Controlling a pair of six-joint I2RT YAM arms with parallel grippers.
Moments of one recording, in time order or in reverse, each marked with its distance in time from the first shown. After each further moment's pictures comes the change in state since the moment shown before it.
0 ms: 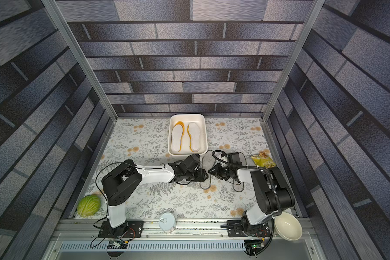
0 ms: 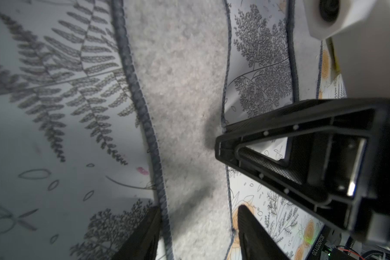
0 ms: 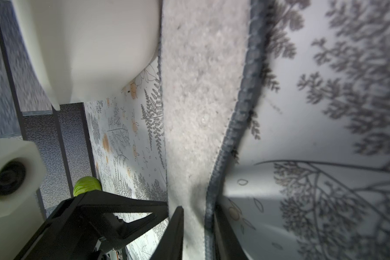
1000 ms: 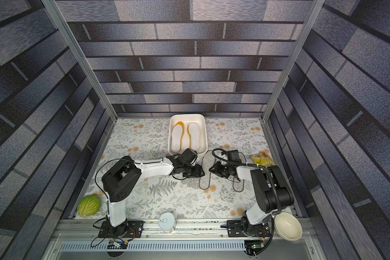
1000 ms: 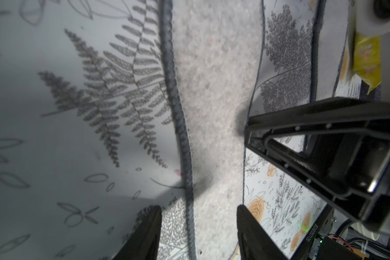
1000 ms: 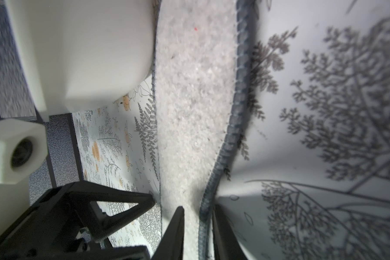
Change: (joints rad) left arm 0.071 0.004 0.077 -0.205 0.098 0.047; right arm 0.000 0.013 0.064 -0.084 0.063 -0.037
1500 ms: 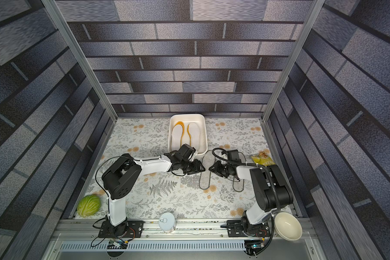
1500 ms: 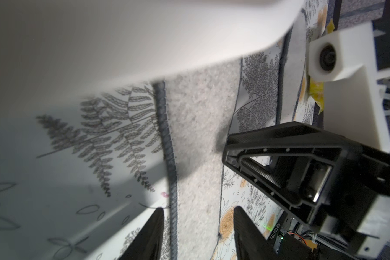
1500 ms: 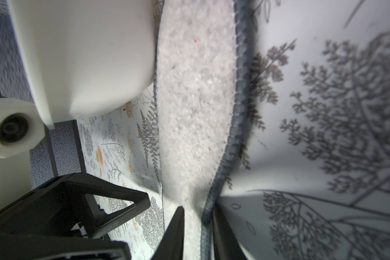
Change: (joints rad) left arm 0.083 0.031 0.023 0.081 0.129 -0.060; right arm 0.000 0.016 0.002 0.033 -0.002 0.027
